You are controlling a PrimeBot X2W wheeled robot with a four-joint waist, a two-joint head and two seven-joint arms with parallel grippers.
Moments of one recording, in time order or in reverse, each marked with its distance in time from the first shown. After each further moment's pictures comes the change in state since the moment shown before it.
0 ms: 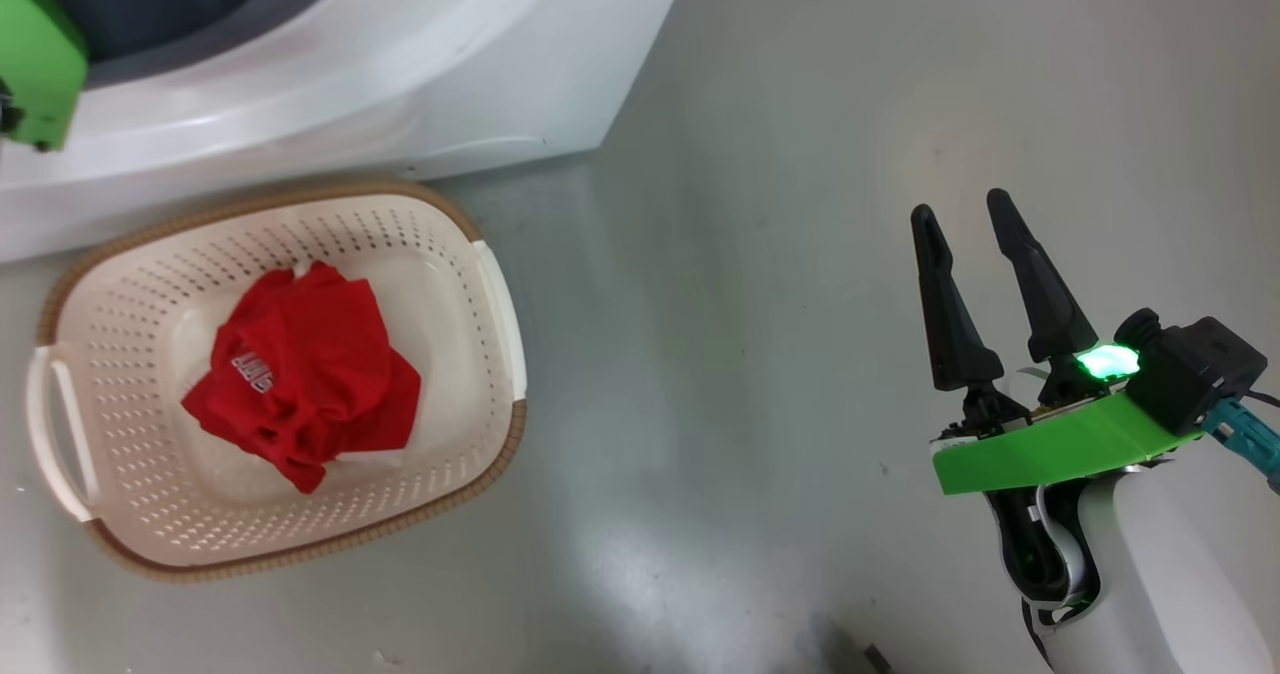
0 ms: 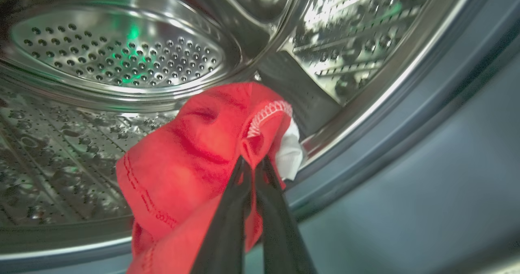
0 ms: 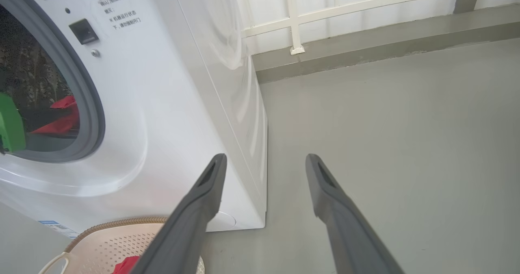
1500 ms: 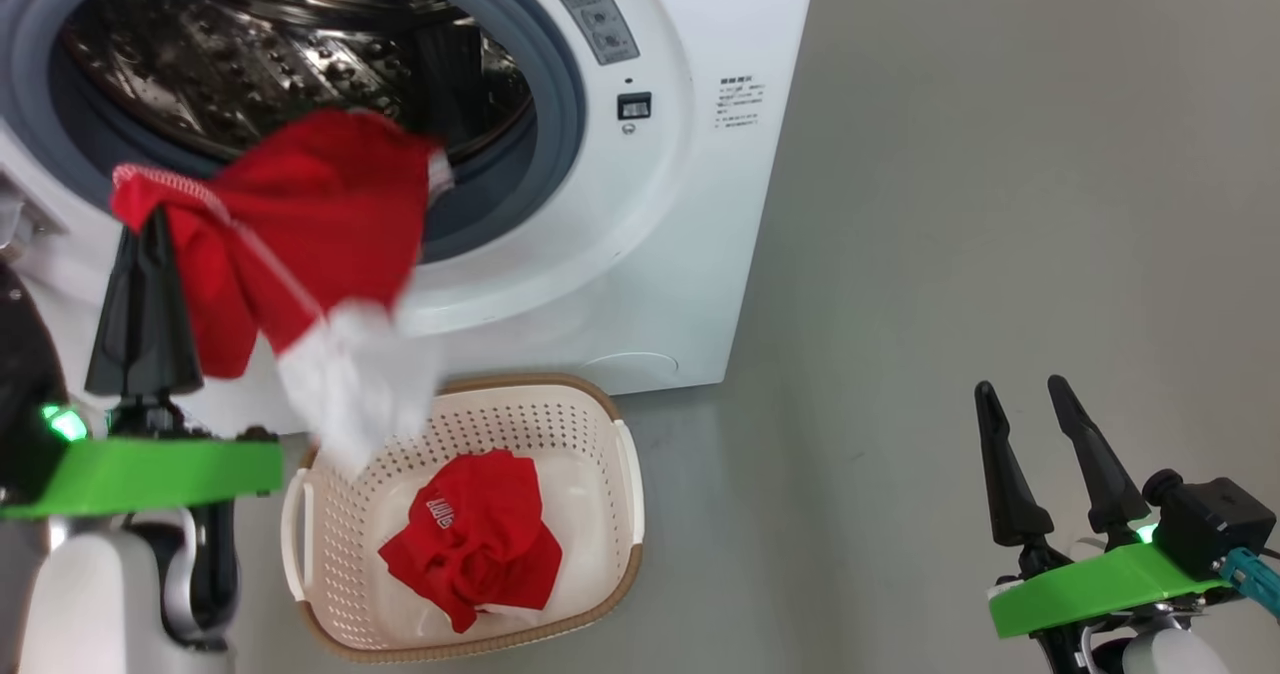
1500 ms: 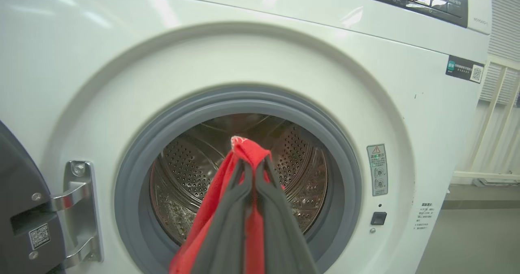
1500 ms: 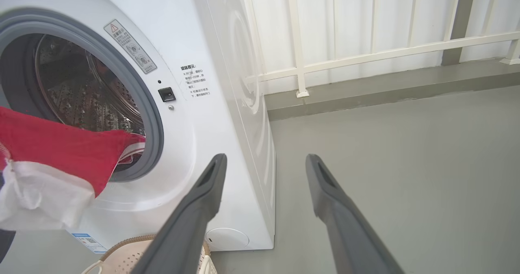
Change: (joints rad) left arm 0.984 -0.259 0.456 -1.107 -0.406 -0.083 -0.088; right arm 0.257 0.005 -0.122 0.038 -0.096 0.000 0.000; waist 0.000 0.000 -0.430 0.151
